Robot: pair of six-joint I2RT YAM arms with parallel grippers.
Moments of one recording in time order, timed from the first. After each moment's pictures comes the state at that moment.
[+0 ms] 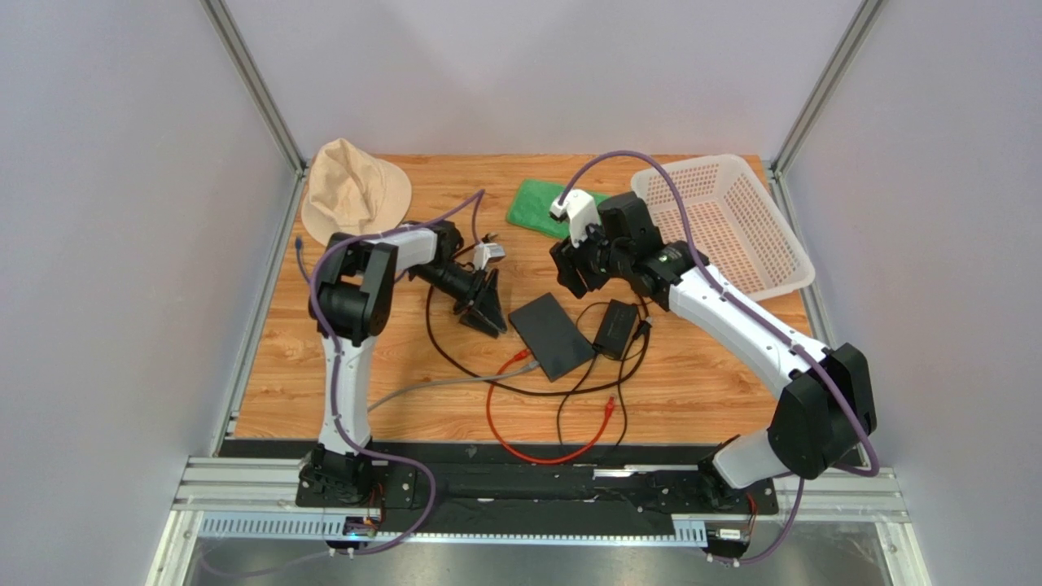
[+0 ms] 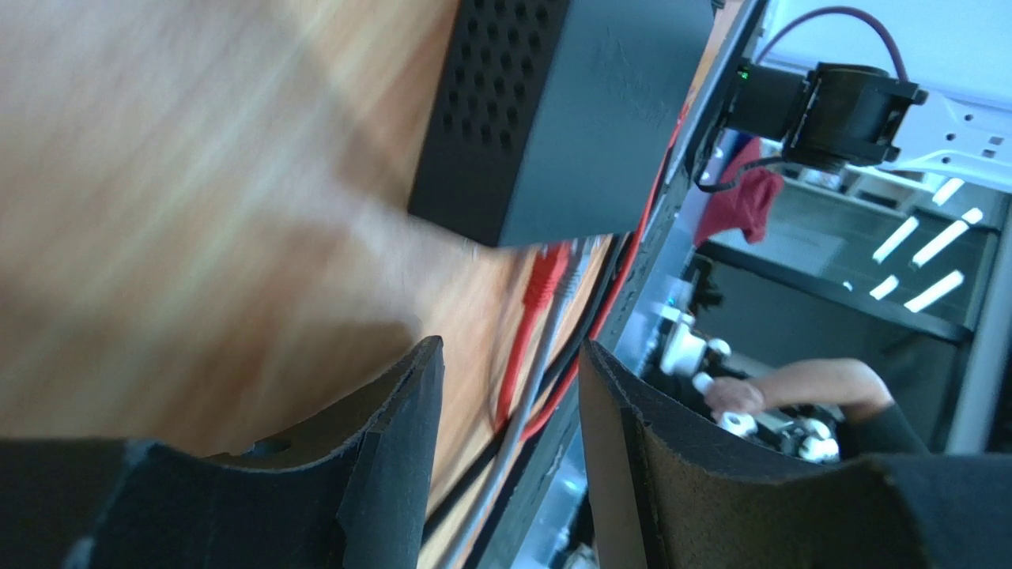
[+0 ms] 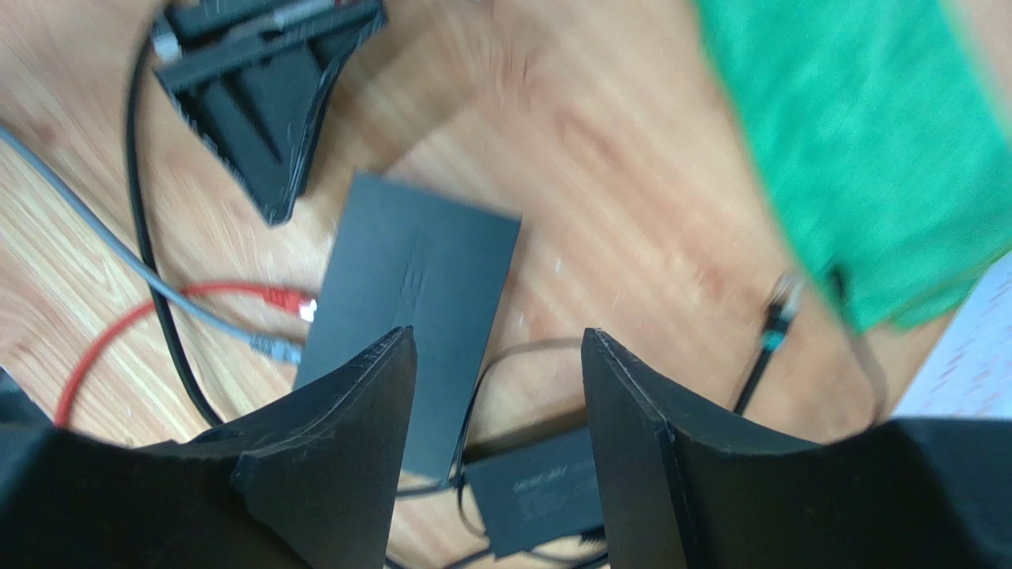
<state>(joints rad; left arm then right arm) -0.28 2.19 1.45 -0.90 1.04 0.16 0.57 1.47 1.26 -0.44 -0.19 -0.20</state>
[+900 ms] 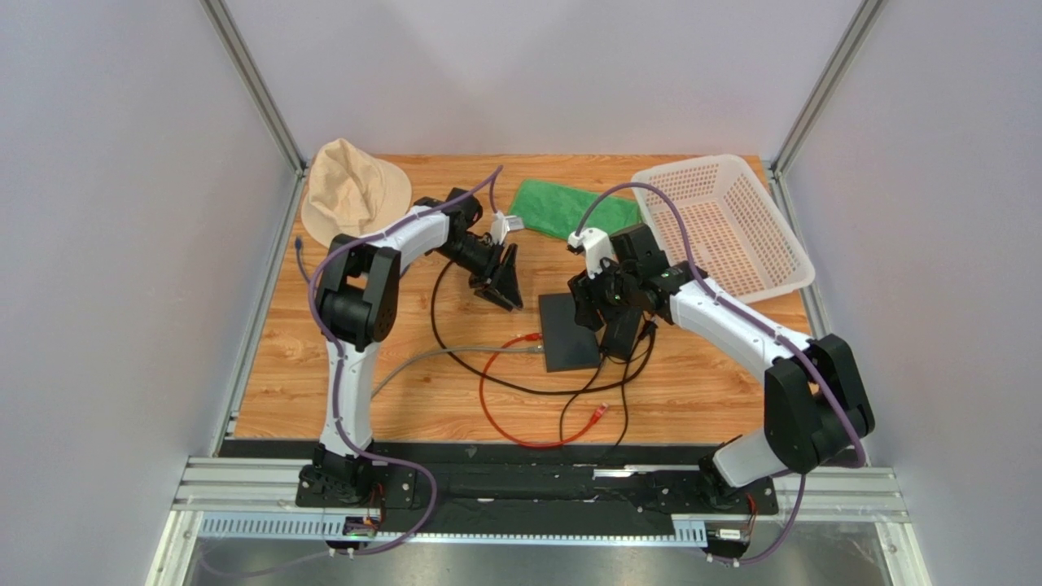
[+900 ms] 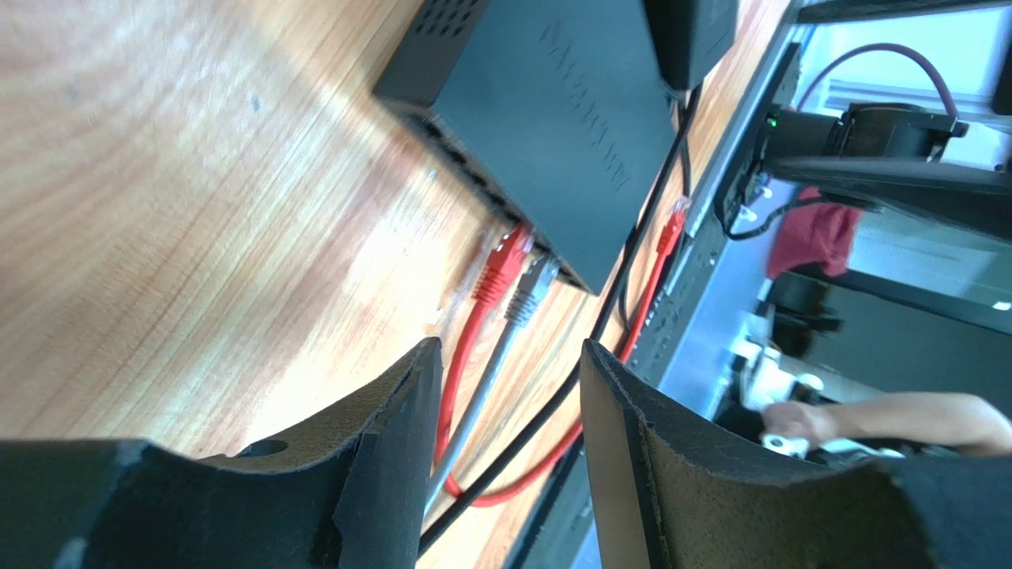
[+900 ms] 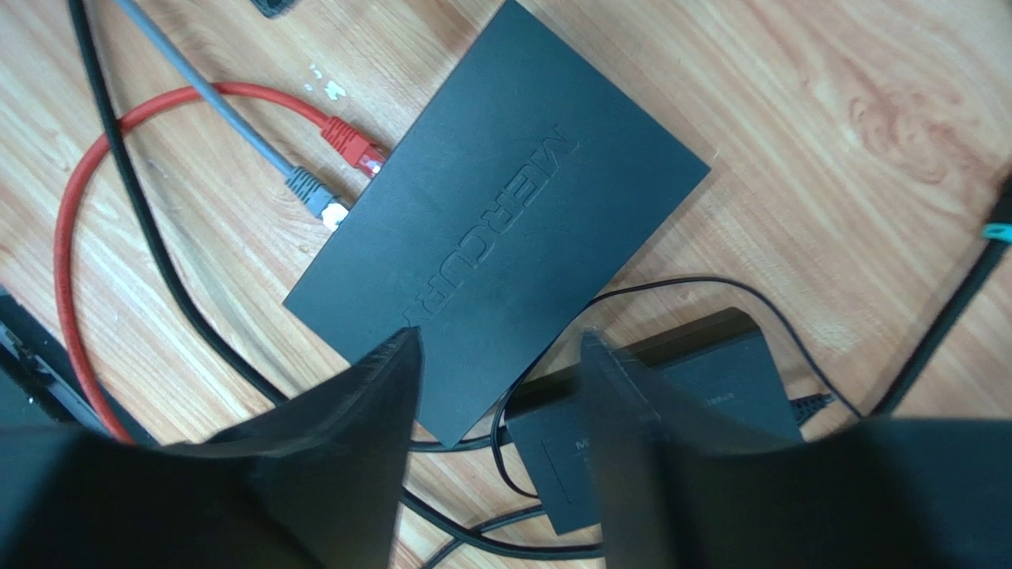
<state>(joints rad) -0.36 2.21 1.67 -0.90 0.96 0.10 0.49 1.47 1.01 -0.42 -0.30 -0.15</state>
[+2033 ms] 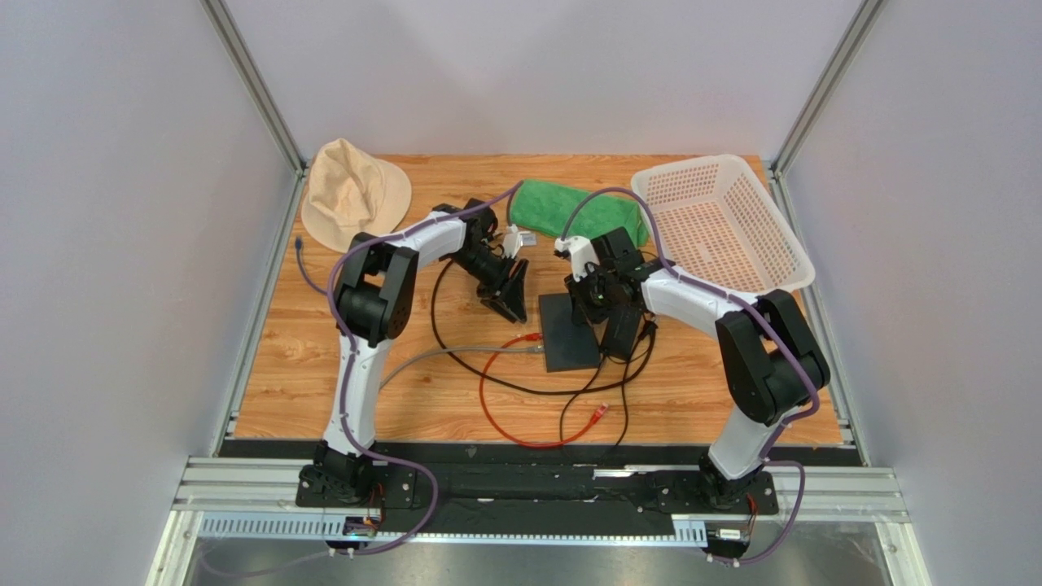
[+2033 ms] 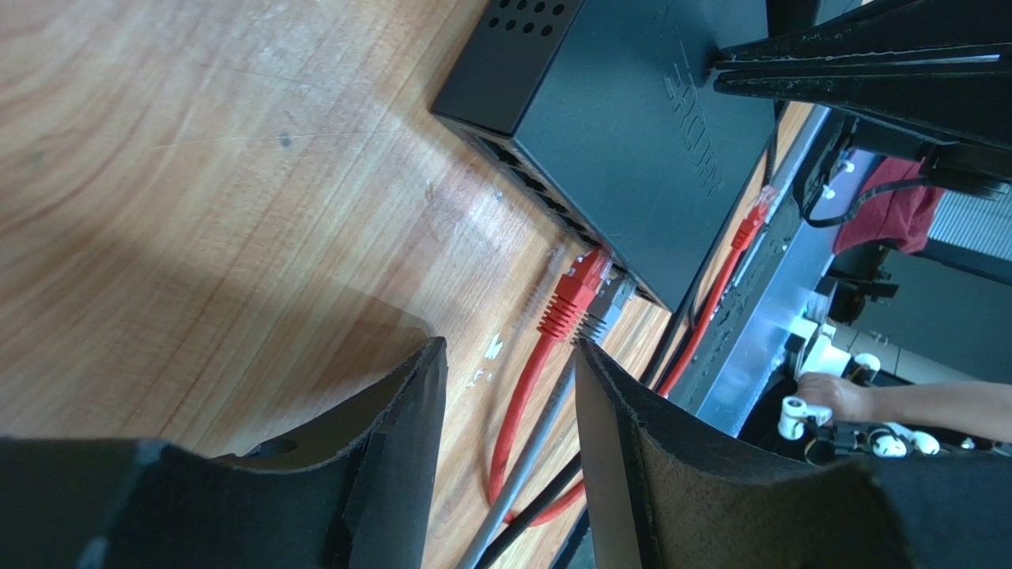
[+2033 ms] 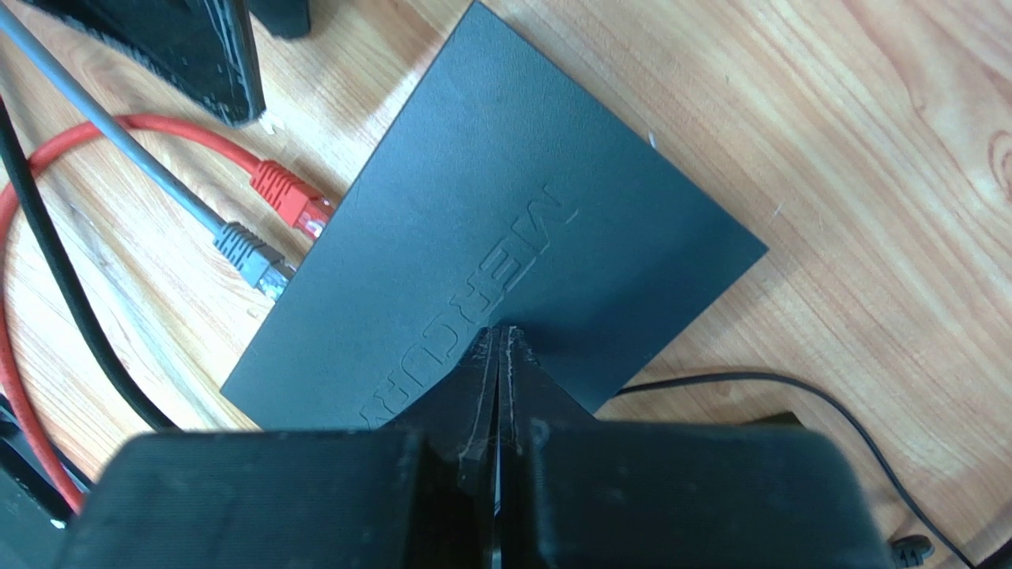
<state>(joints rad) -0.41 2.29 1.71 -0.92 0.87 0.16 0.49 1.72 1.05 -0.32 -0.33 -0.12</state>
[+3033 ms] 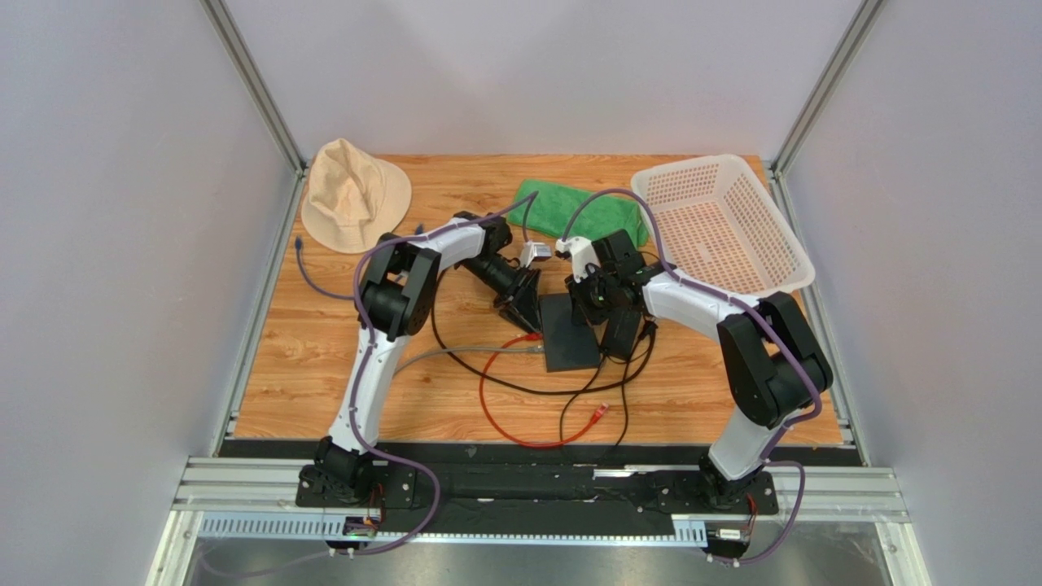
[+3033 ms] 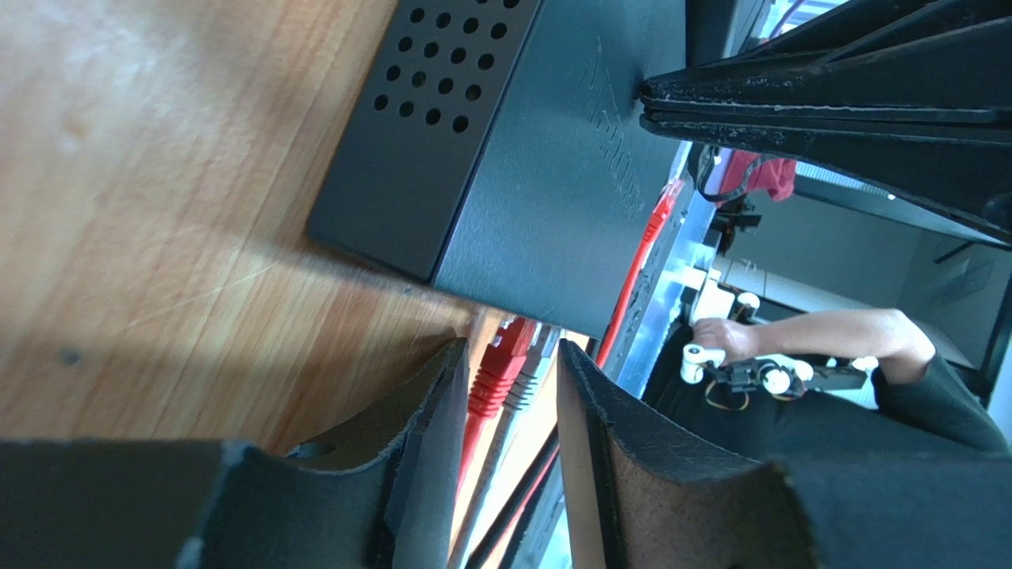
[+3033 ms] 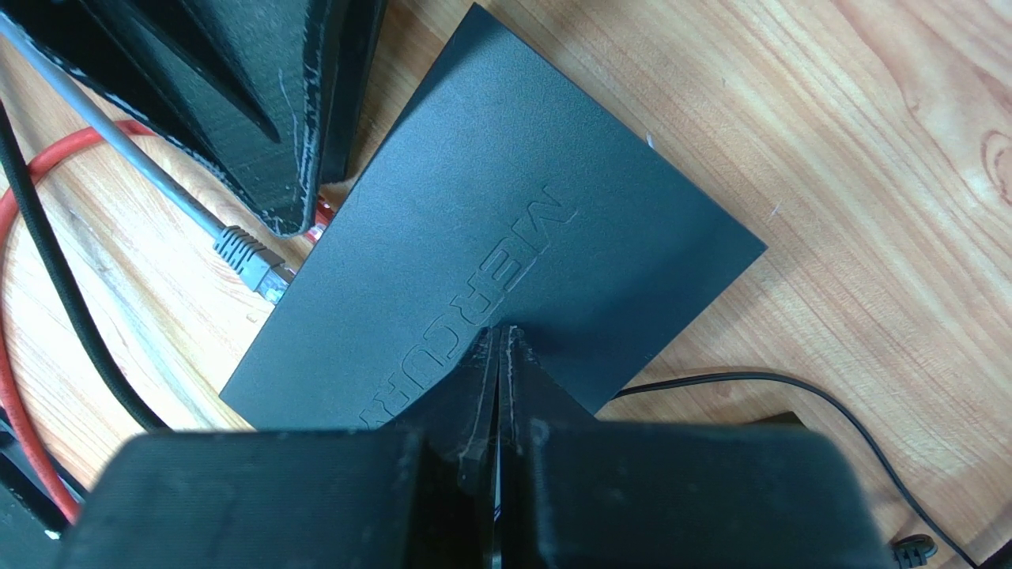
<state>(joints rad) -0.46 2.45 1.83 -1.03 1.07 0.17 0.50 1.71 1.03 -0.29 -0.33 -0.11</state>
